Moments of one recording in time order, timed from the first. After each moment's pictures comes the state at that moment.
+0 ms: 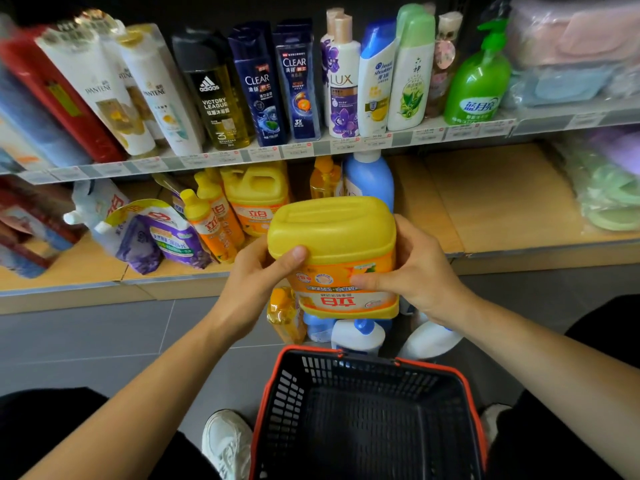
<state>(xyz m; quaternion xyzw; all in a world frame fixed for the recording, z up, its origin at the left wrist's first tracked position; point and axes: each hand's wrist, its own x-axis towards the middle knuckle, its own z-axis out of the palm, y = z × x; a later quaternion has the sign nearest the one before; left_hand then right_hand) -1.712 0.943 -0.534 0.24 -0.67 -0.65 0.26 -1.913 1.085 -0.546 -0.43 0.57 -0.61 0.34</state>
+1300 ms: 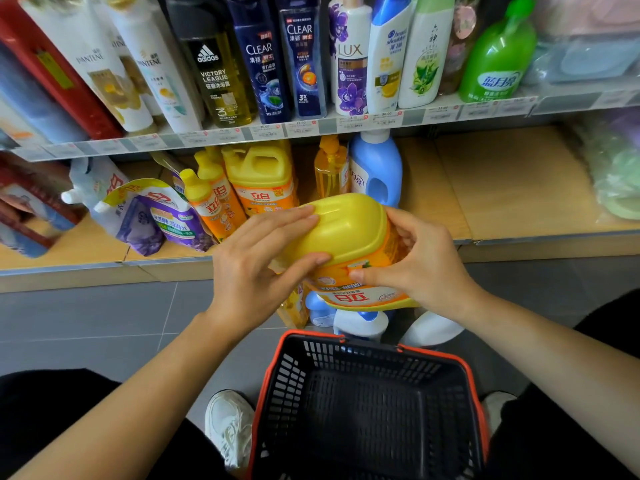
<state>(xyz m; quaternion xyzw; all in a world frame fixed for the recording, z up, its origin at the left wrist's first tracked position) -1.707 0.949 -0.532 0.11 -0.89 -0.15 0.42 -1.908 1.088 -0.542 -0.47 0.62 -0.56 0.29</state>
